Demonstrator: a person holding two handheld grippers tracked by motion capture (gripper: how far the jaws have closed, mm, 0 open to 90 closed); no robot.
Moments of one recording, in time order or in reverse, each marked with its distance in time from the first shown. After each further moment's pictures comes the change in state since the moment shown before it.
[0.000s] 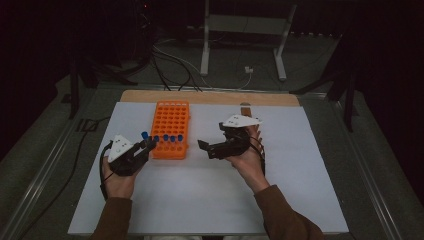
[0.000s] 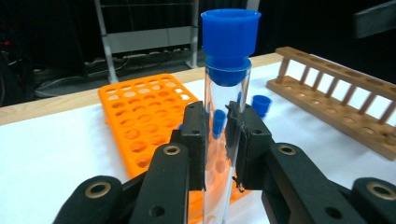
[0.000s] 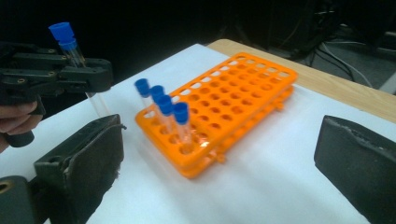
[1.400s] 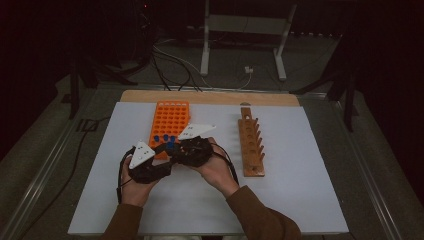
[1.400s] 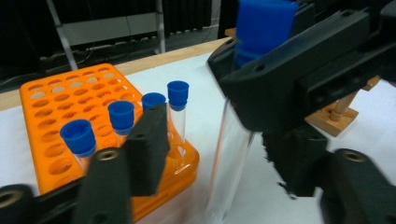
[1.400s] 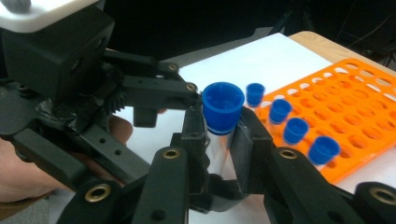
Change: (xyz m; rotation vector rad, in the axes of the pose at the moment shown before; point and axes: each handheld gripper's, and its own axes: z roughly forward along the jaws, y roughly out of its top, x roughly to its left) left arm -0.049 -0.005 0.013 0.049 -0.142 0.060; right arm 0.084 0.016 0.056 0.111 0.201 -0.162
